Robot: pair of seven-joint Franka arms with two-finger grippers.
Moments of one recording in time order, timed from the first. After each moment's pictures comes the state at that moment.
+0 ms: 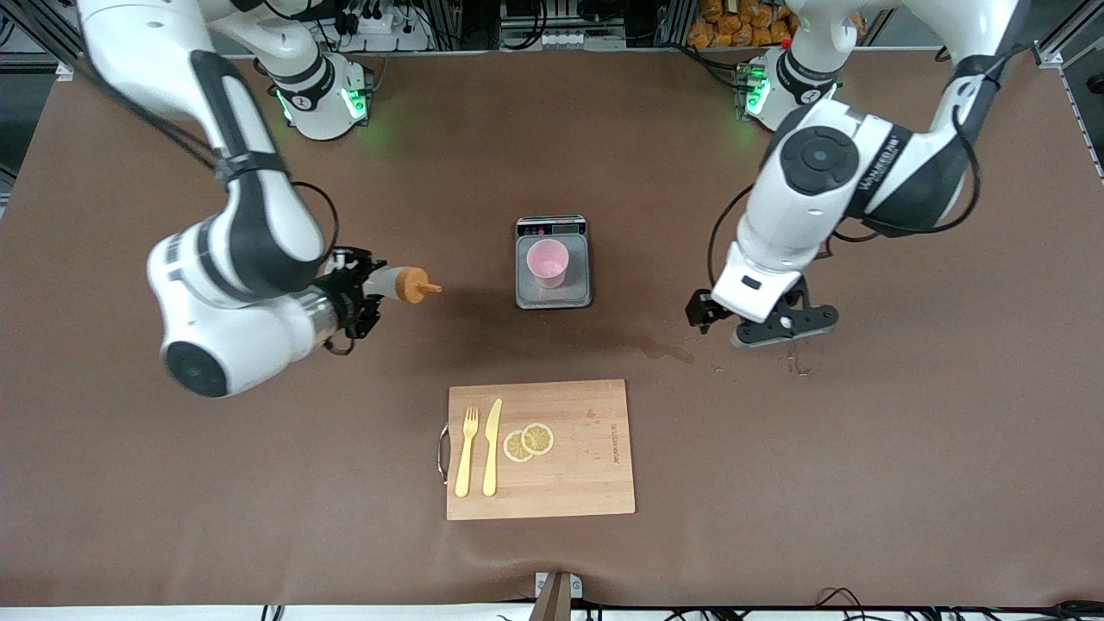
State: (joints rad) left arm 0.12 0.30 -0.63 -1.75 0.30 2.07 -0.78; right arm 0.30 0.60 0.00 -1.28 0.37 1.32 1.94
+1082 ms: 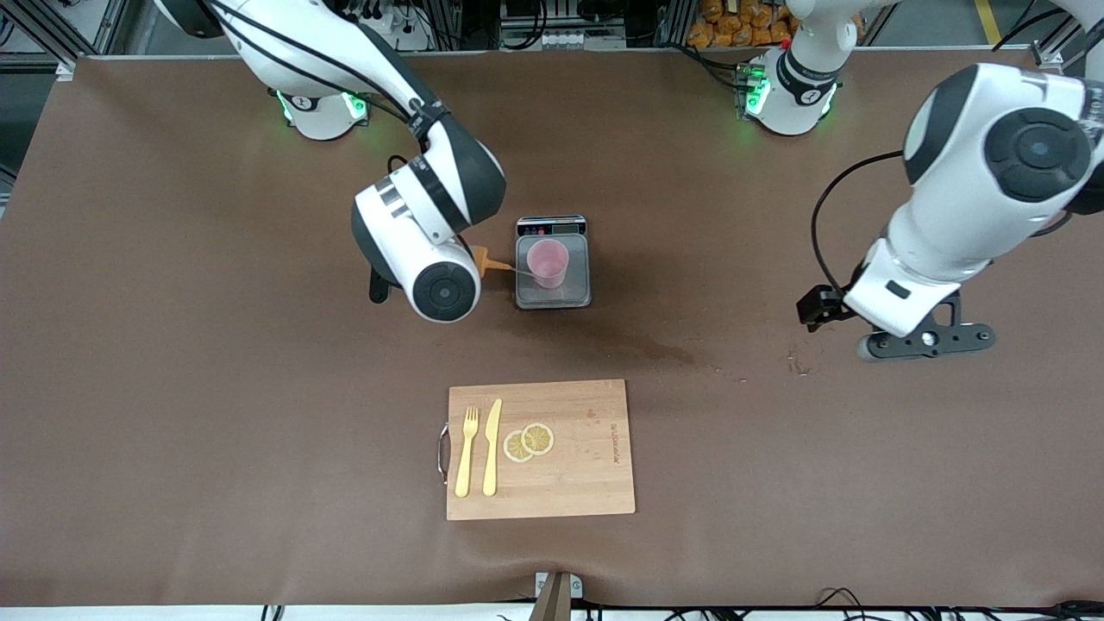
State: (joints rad) left arm 0.27 0.29 -0.63 -1.50 0.24 1.76 -0.43; right arm 0.59 0.65 0.00 -1.28 0.09 1.32 2.25
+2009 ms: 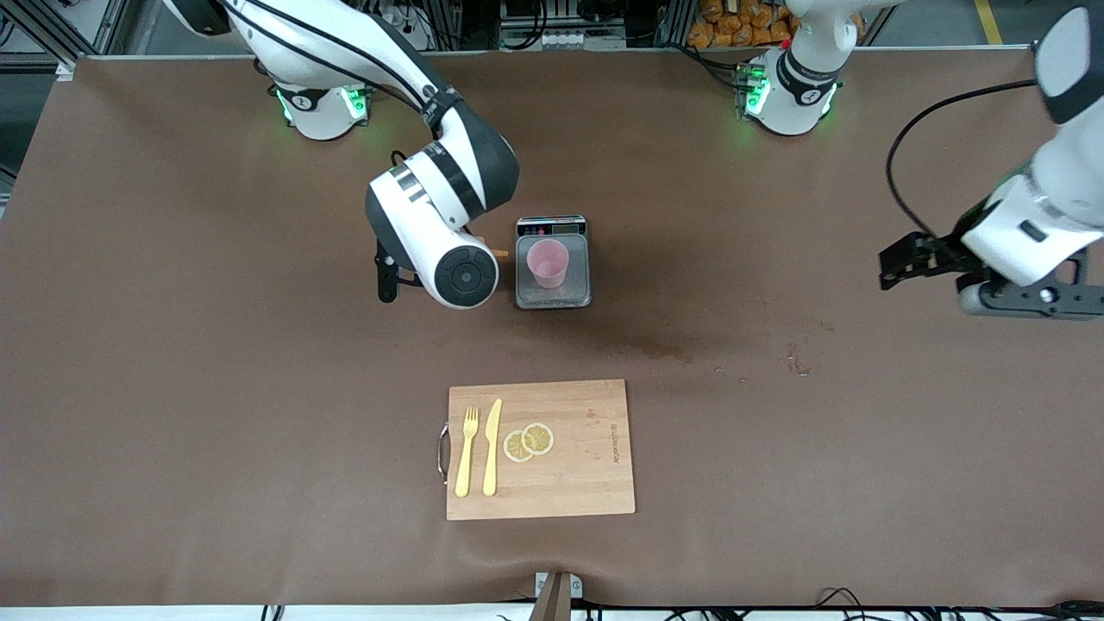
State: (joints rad) left arm 0.17 0.14 -0.32 -1.49 0.03 1.64 -0.05; right arm 0.60 0.64 -0.01 -1.26 0.04 1.29 2.09
